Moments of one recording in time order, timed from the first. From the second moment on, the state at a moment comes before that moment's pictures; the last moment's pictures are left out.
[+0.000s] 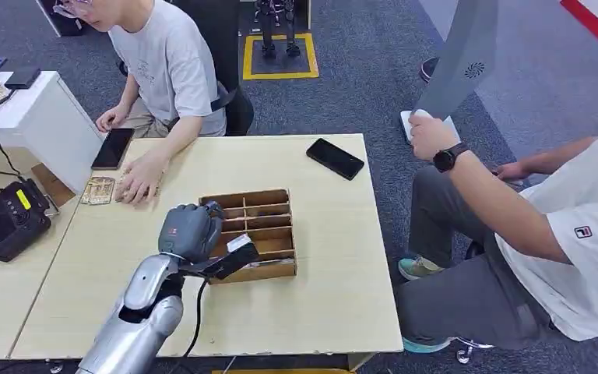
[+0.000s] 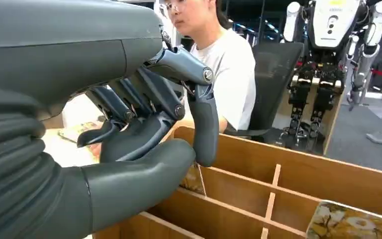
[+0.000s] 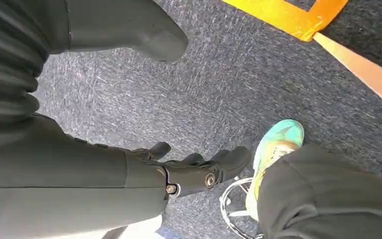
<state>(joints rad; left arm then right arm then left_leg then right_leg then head) -0.35 0.00 -0.42 -1.26 -1.04 0.21 0.09 -0.02 0.11 -0.58 -0.41 1.19 -0.23 -0.27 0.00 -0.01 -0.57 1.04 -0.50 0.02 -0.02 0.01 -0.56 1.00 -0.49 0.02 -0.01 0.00</state>
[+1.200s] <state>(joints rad) -0.35 0.01 -0.42 -1.33 -1.03 0.24 0.05 -0.01 0.09 -0.52 -0.41 1.13 -0.23 -0.26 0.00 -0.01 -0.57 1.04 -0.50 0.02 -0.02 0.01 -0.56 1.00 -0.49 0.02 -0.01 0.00</state>
